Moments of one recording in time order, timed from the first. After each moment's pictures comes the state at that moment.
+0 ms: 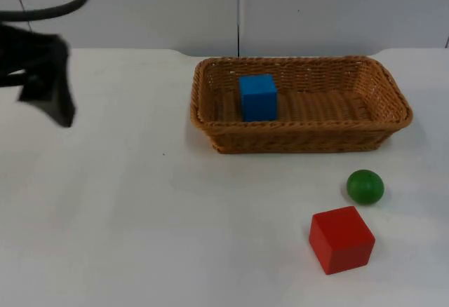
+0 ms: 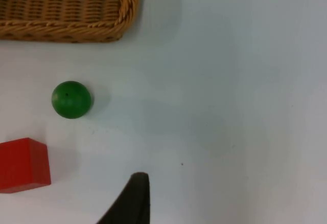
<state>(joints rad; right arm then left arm) 0.05 0.92 -0.70 0.01 0.73 -0.01 -0.24 1.32 -0.86 -0.01 0.80 -0.22</state>
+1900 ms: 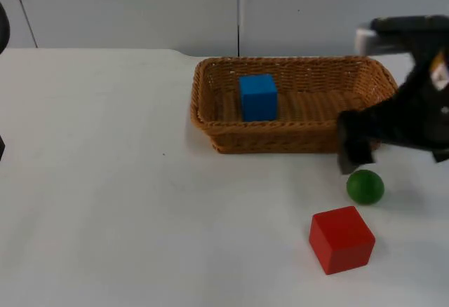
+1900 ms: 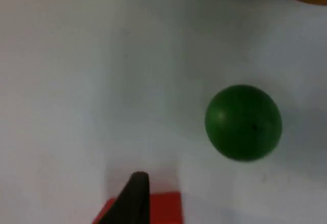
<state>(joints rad) 0.56 1.78 -0.99 -0.35 0.50 0.66 -0.21 1.12 -0.74 0.07 0.88 -0.21</state>
